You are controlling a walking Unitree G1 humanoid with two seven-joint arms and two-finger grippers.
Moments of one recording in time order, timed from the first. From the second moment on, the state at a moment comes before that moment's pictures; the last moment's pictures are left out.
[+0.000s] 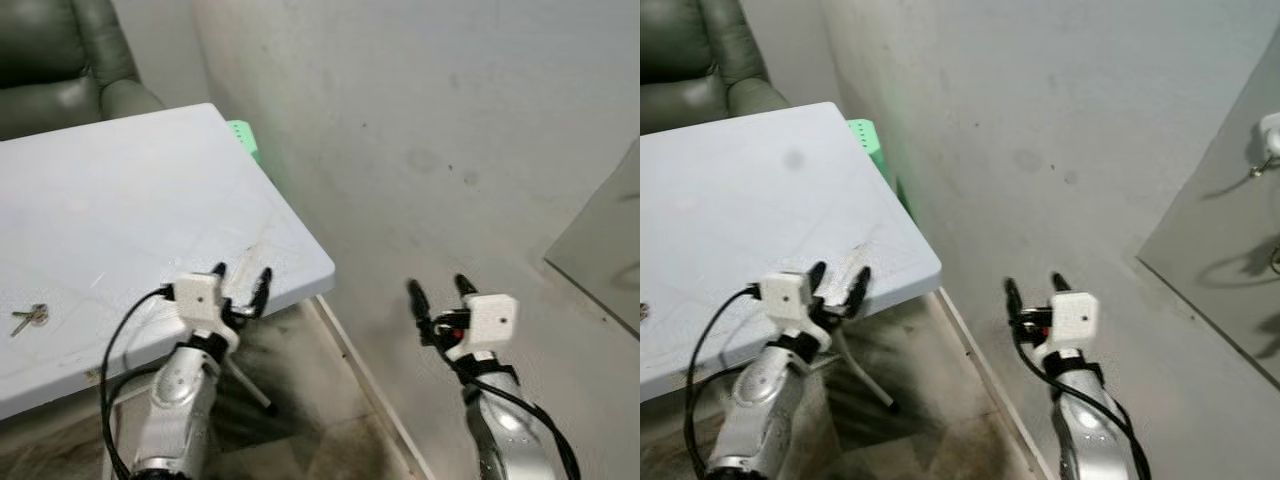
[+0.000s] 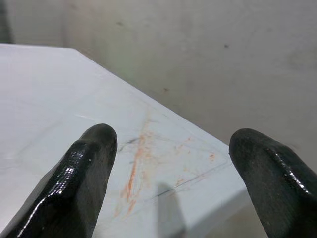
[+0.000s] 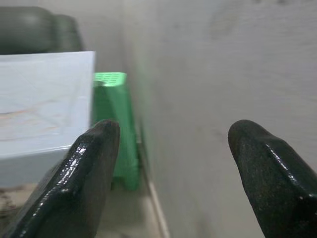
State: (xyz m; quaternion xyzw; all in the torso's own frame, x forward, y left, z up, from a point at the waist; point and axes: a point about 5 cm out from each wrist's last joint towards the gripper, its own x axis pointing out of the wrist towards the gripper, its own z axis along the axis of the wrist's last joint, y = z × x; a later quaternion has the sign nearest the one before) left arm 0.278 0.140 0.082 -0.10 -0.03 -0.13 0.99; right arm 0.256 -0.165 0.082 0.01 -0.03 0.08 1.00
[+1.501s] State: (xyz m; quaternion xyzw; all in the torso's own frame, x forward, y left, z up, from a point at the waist) left arm 0.292 0.140 0.096 -0.12 -0.04 -0.12 0.98; right arm 0.263 -0.176 0.090 0.03 -0.05 0.06 1.00
